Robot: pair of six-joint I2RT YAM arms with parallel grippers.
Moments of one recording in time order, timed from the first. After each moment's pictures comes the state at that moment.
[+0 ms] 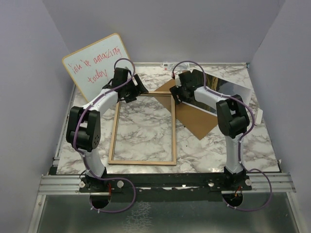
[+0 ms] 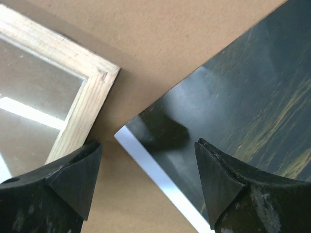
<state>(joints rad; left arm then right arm) -0.25 1.82 1.33 -0.26 0.26 -0.73 0.42 2.12 1.54 -0.31 0.09 -0.15</state>
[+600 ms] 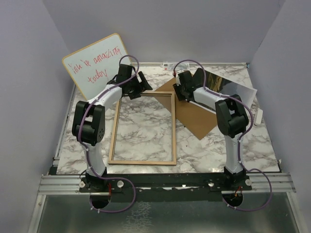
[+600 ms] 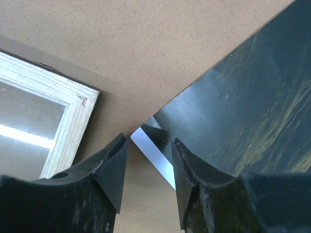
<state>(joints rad) -0.26 1.92 1.43 -0.28 0.30 -0.73 0.43 2.15 1.54 -0.19 0.18 -0.13</state>
